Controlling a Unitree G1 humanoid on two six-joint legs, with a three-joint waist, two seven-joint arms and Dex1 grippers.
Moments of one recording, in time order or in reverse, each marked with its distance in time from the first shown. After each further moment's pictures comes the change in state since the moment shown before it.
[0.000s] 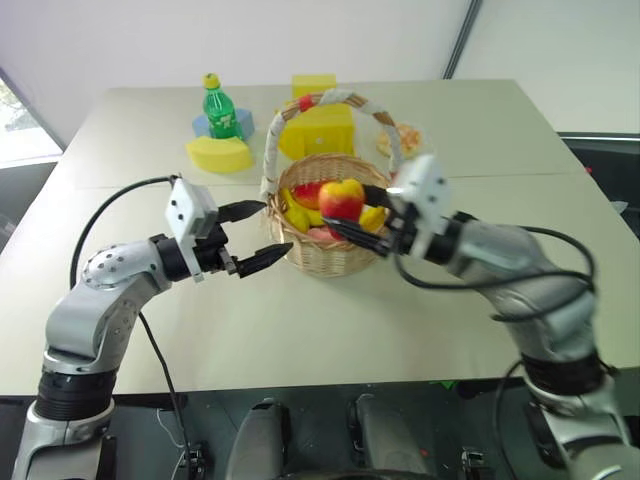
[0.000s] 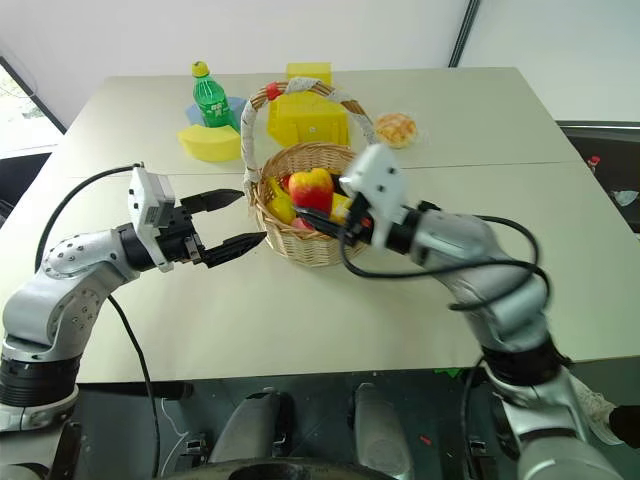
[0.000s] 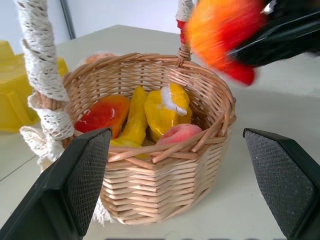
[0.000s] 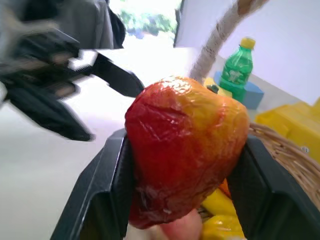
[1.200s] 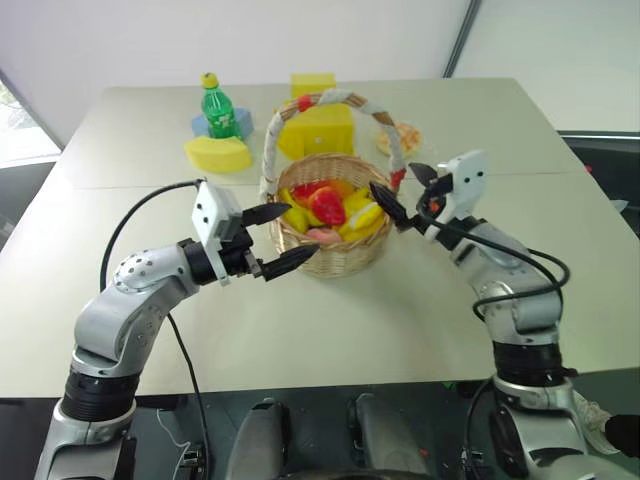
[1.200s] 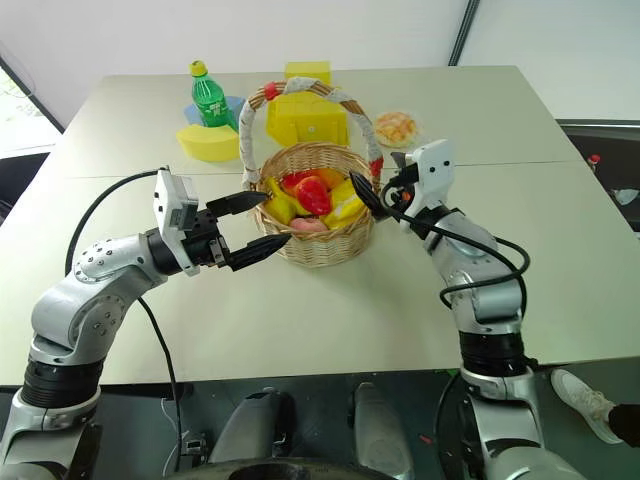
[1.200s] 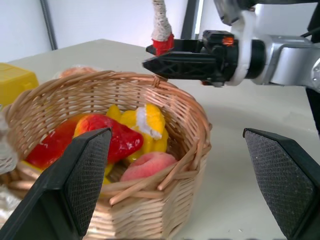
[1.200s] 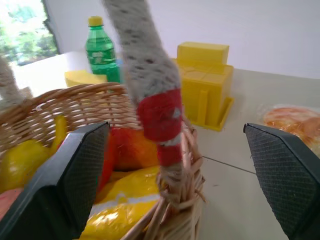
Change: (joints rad) left arm -0.021 -0.078 -0.075 -0.029 -0.043 0.019 0.068; right arm 0.118 0.163 -0.277 0.249 -0.033 -0.229 -0.114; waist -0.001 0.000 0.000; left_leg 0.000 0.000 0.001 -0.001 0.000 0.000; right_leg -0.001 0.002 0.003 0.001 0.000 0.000
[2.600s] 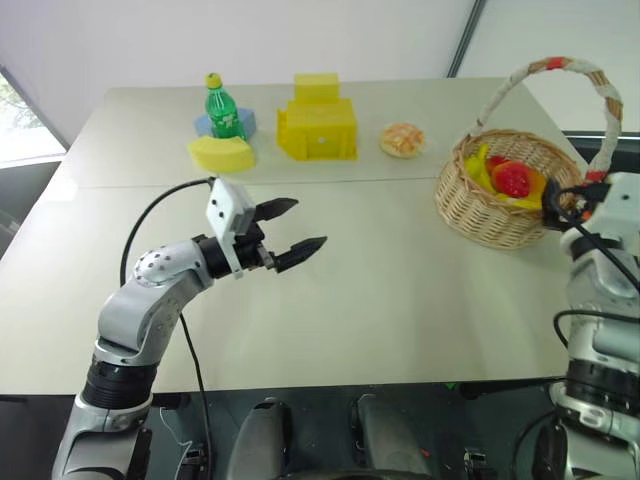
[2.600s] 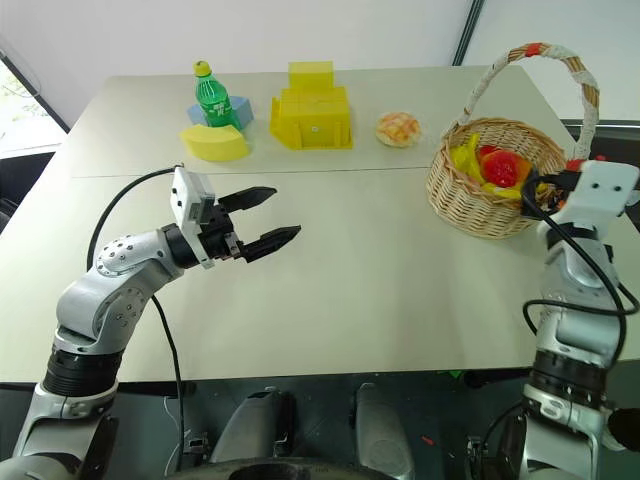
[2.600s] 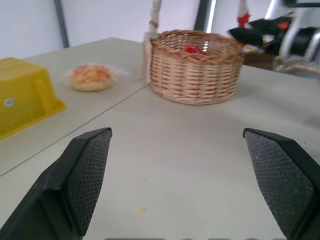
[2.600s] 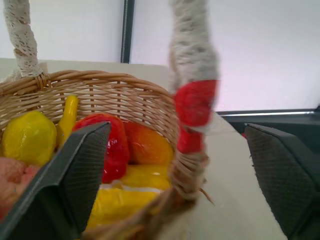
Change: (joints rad) left arm -0.020 -0.038 -0.024 0.103 0.081 -0.053 0.034; right arm 0.229 -0.195 -0.437 0.036 -0.108 -0.144 -0.264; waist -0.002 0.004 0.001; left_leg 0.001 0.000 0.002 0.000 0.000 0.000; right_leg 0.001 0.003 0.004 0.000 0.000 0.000
